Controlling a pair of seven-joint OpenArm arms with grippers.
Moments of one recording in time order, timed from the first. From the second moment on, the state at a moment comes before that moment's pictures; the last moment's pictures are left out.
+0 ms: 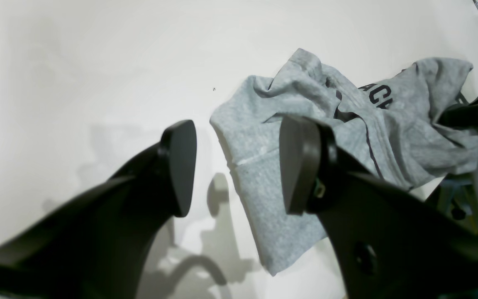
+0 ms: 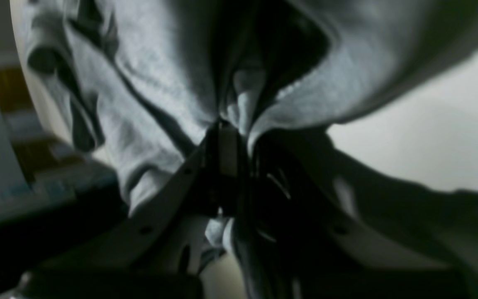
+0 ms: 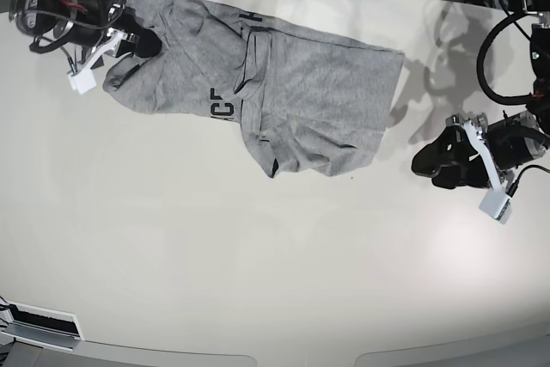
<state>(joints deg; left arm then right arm) 2.6 -31.3 -11.1 91.4 -56.8 -41.7 58.8 -15.1 8.4 30.0 78.1 56.2 40.3 -78.5</state>
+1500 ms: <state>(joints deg) 3.1 -31.3 -11.1 91.4 -60.3 -41.1 60.4 -13.2 -0.1 1.7 119.7 72.0 40.4 -84.4</state>
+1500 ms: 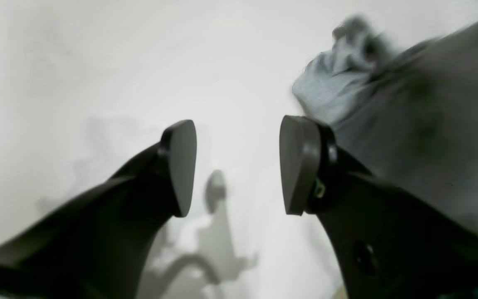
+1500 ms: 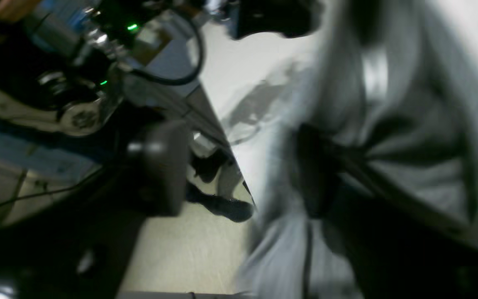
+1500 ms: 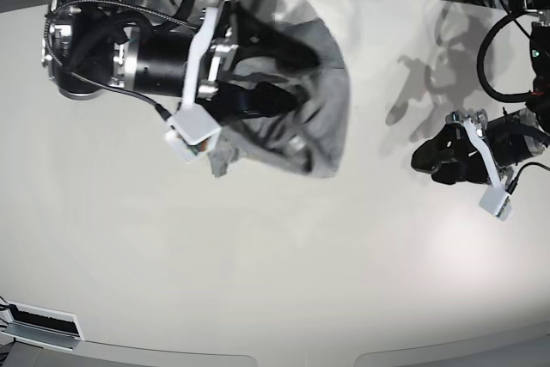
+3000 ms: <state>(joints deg) 0.4 -32.9 46.3 93.6 -23.1 -43.9 46.9 12.8 15.7 -23.4 80.4 25.9 40.4 -67.9</state>
